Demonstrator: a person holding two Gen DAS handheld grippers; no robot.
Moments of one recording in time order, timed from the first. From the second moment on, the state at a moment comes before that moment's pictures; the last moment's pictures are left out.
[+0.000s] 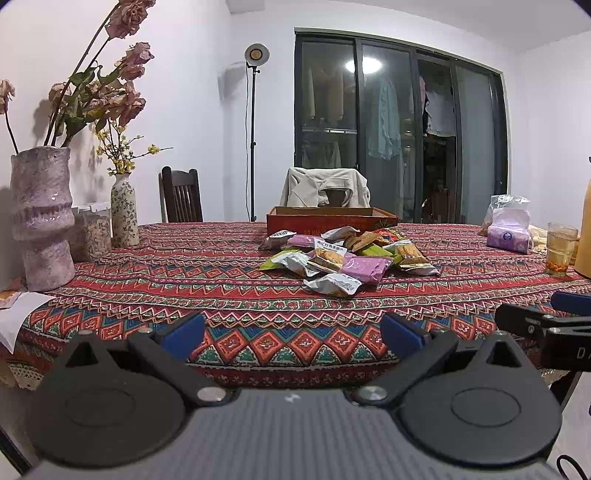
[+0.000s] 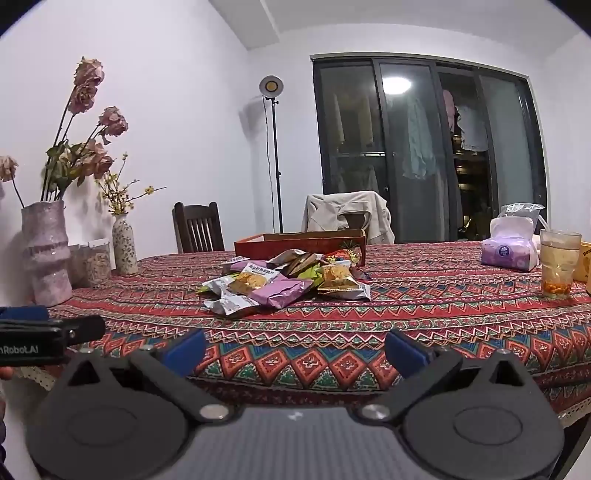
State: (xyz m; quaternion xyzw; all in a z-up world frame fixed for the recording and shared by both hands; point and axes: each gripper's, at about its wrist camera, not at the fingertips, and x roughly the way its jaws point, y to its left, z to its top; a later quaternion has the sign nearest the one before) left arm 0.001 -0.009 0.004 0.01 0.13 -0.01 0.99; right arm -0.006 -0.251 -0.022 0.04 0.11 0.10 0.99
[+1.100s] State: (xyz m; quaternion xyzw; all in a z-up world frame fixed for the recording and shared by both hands) left arm 0.001 -0.011 0.004 0.01 0.13 -0.01 0.99; right arm -0.005 -0.251 -0.024 0.04 0.11 0.10 0.99
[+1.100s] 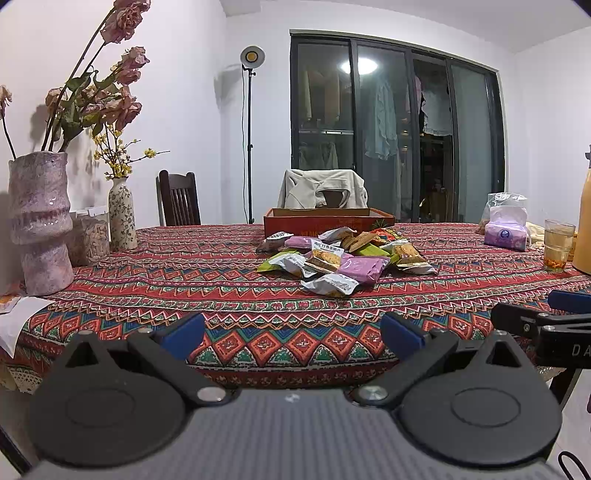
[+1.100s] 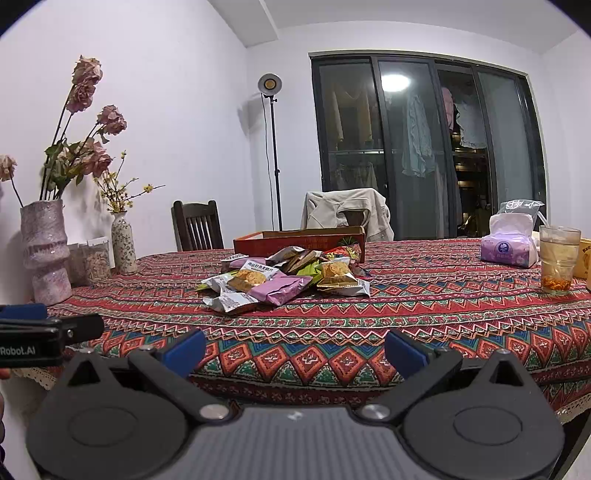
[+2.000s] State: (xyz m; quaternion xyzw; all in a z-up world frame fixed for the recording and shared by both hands) left arm 0.001 -0.012 0.004 0.01 0.13 -0.01 0.99; right arm -0.005 -0.249 -0.027 0.04 0.12 0.10 0.99
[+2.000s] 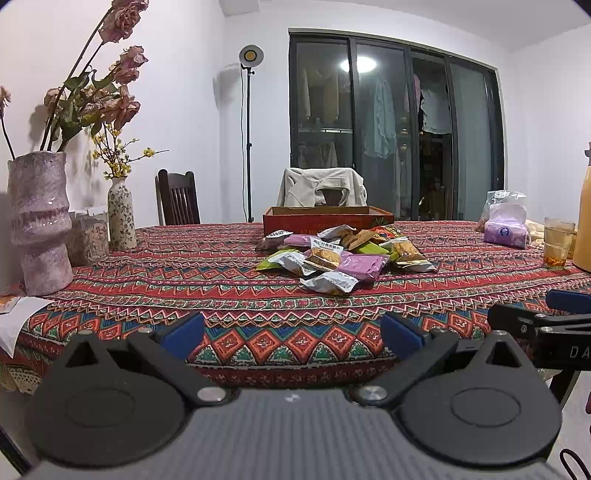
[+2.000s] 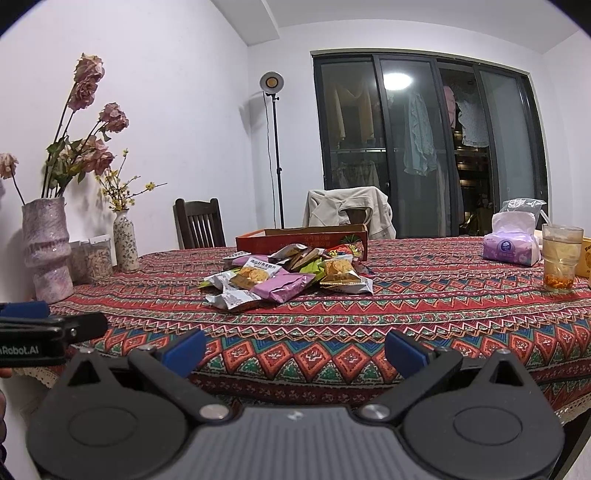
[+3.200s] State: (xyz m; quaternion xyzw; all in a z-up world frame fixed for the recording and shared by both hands) left arm 0.246 -0.056 -0.009 0.07 0.28 -0.08 0.95; right arm 0.198 -0.258 0.002 0.04 0.18 0.14 0.97
